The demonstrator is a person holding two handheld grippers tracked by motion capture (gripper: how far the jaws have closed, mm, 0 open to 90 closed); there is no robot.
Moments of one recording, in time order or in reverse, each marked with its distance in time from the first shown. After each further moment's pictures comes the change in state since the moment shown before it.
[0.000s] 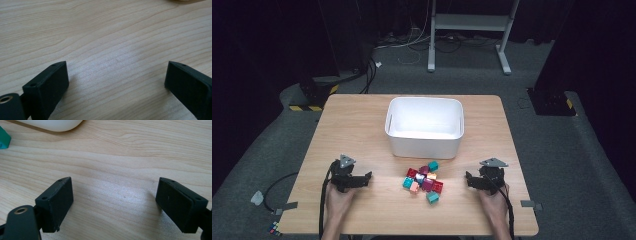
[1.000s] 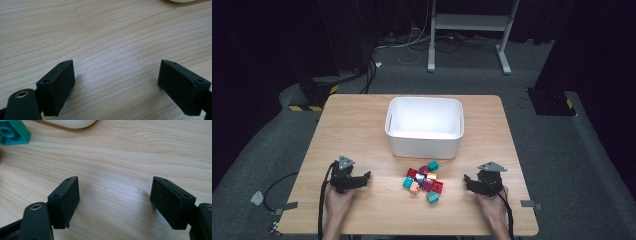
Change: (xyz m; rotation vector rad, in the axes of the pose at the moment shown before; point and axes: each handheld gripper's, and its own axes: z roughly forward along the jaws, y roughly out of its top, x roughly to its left) left arm -0.001 -0.003 -0.004 -0.023 0.004 -0.001; right arm 0.012 -0.007 -0.009 -0.012 0.033 -0.016
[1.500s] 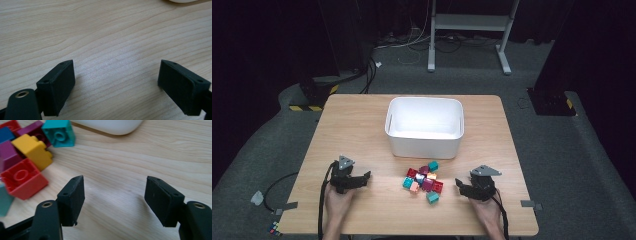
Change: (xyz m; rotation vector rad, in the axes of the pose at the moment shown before) left arm 0.000 0.000 0.000 0.000 0.001 -0.001; right arm 0.025 0.000 -0.007 -0.035 0.141 -0.048
